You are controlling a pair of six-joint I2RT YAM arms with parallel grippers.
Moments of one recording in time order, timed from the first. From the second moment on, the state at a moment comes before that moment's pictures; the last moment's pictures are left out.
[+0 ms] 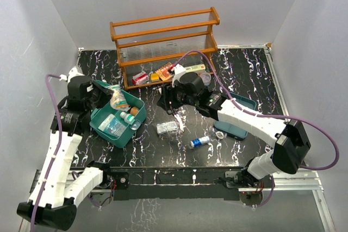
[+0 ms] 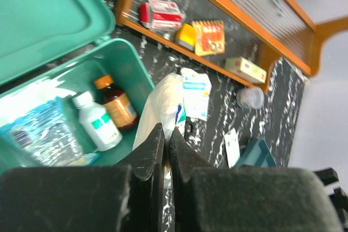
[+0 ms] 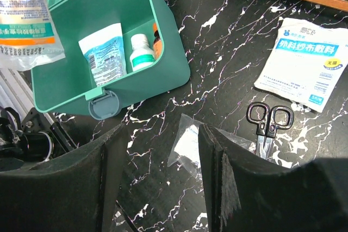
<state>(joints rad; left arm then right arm) -0.19 0.86 1.10 -0.81 -0.20 -0.86 0.83 1.45 1.18 -0.19 -0.10 0.37</state>
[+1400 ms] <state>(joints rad) -0.19 0.94 0.81 -0.91 -0.39 -0.94 0.82 1.53 1.18 -0.19 -0.13 0.39</state>
